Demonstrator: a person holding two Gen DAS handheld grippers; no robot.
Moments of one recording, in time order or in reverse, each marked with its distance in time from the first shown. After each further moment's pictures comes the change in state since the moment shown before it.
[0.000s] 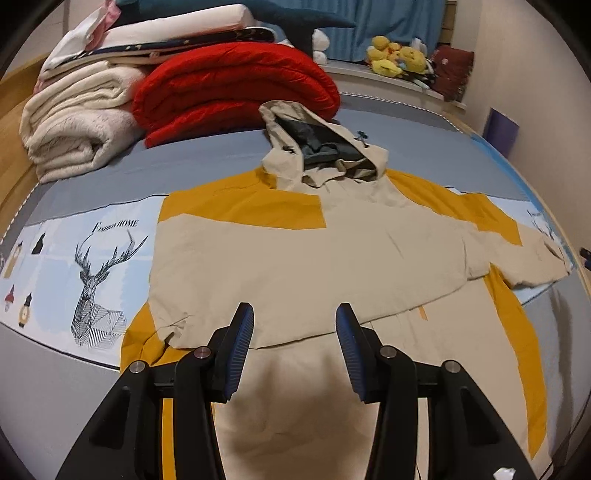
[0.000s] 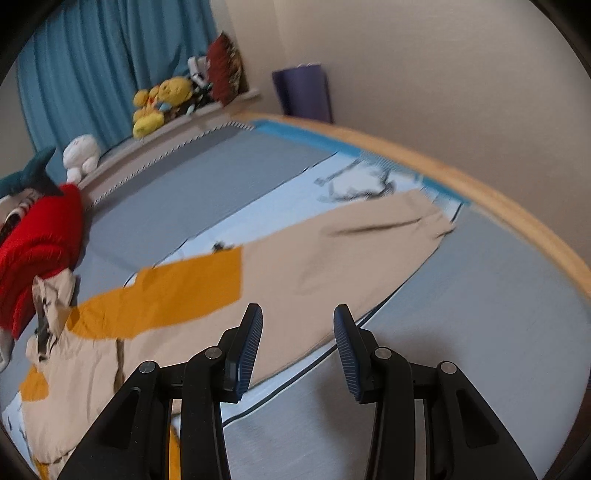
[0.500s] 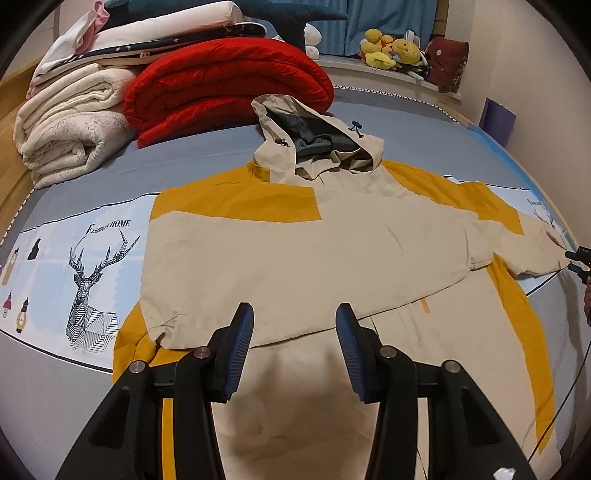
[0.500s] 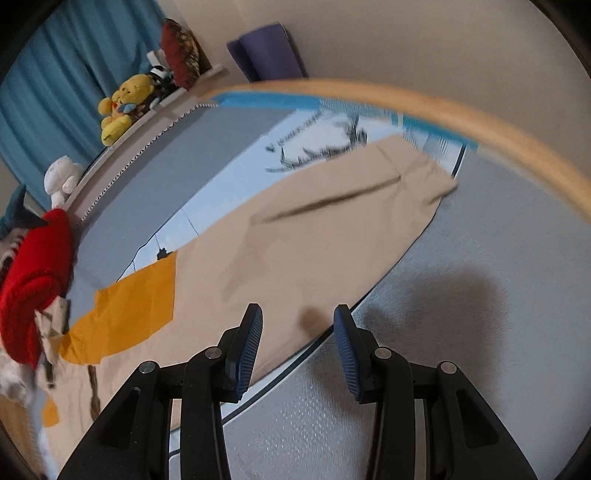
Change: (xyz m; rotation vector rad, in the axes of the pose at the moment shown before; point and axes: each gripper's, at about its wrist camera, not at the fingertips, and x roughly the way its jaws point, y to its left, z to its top) left arm 0.013 -0.008 -0.005 0.044 0.009 -0.004; right arm 0.120 -0.088 -0.002 0.192 0.196 0.121
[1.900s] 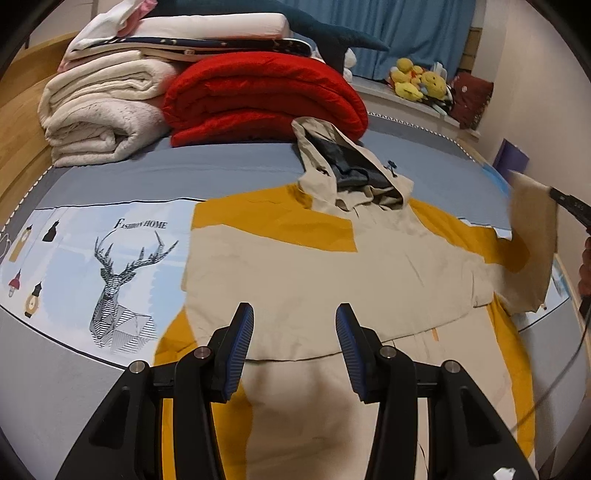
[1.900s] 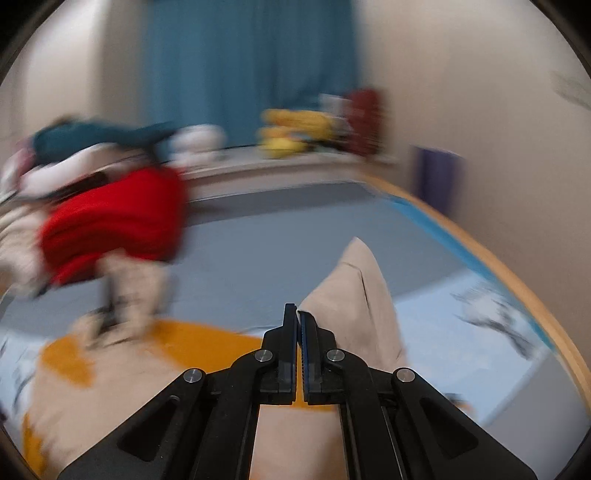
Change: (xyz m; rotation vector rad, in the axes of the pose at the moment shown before) left arm -0.037 0.065 0.018 -0.134 -0.048 -0.009; right arm -0.150 0.389 -0.094 -0.701 -0.301 0.224
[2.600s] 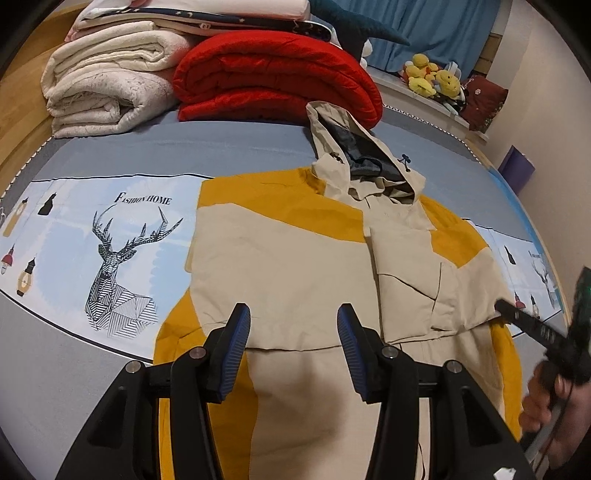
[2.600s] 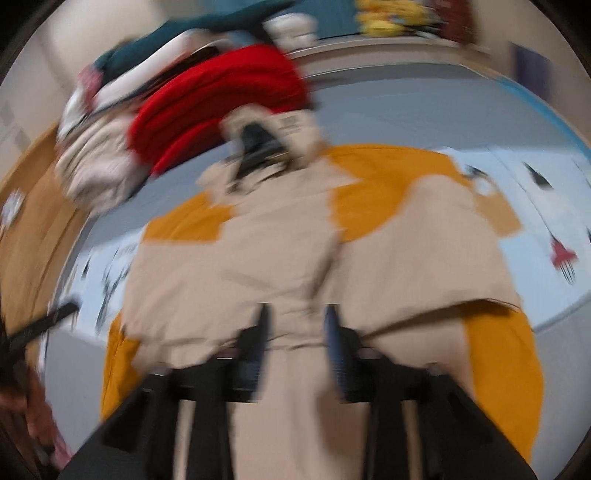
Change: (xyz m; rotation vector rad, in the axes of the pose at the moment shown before) left arm 0.013 0.018 0.002 -0.059 0.076 -0.027; right arm -0.011 0.085 -0.162 0.239 0.383 0.232
